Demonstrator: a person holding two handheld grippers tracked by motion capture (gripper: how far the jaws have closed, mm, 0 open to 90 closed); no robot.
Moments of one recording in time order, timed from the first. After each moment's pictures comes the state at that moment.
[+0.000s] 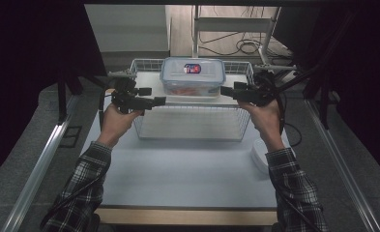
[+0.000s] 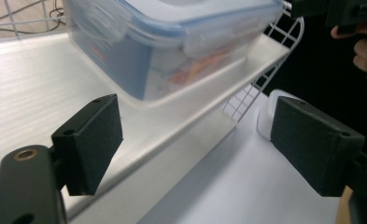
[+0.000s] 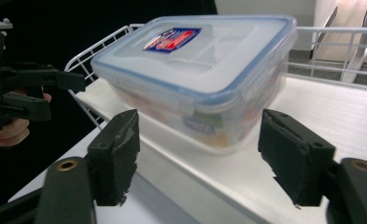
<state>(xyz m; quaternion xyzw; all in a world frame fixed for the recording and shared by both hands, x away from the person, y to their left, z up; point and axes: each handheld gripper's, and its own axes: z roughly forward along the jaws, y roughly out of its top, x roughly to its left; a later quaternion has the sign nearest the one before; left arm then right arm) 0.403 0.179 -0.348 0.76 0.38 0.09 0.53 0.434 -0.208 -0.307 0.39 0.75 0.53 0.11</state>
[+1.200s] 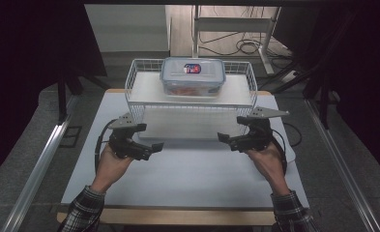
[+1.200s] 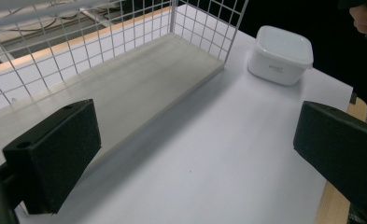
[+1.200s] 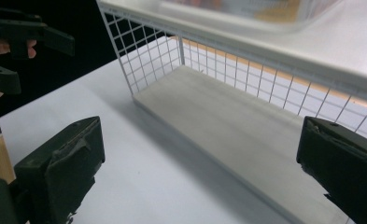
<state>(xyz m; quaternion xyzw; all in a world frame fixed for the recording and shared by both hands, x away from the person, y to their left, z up) 0.314 0.170 -0.415 0.79 0.34 0.13 0.50 0.354 -0.213 -0.378 0.32 0.79 0.50 0.14</state>
